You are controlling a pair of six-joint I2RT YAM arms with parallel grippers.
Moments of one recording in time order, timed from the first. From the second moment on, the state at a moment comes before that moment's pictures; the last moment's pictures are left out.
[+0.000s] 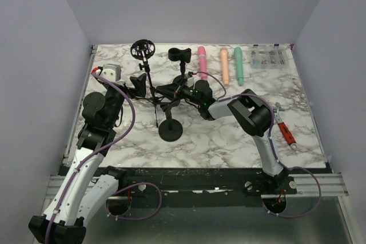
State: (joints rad) left arm -0.30 0.72 0.79 0.08 -0.03 -0.10; right arm 0.71 2.23 1.21 1.08 -0.42 1.67
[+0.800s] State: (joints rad) left arm -0.30 0.73 0.78 0.09 -0.03 -0.10; right arm 0.73 2.13 1.16 1.03 -0.31 1.10
